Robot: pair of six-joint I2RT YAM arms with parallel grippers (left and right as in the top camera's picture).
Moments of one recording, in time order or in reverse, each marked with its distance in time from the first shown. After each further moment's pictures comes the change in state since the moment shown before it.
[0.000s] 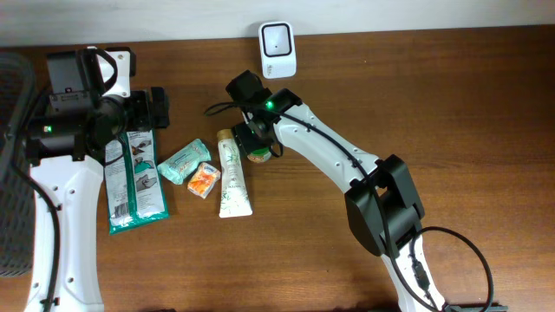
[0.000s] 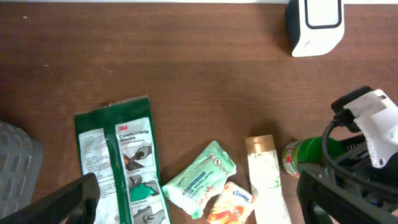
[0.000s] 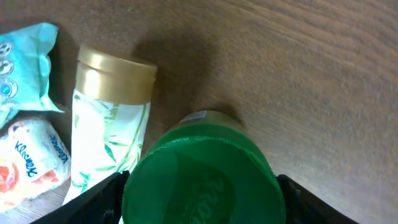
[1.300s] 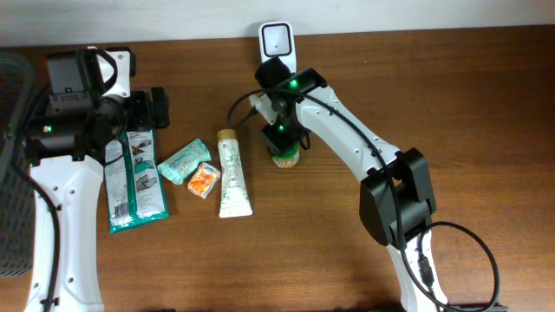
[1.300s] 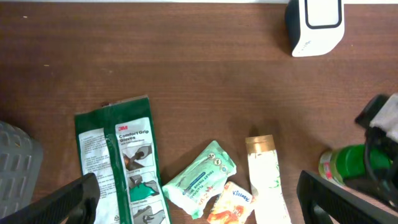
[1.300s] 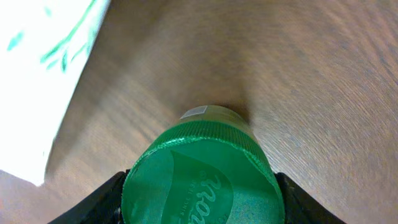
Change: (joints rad) left arm 0.000 0.000 0.000 0.000 0.000 0.000; right arm -0.108 0.000 0.065 -0.269 -0.106 -0.523
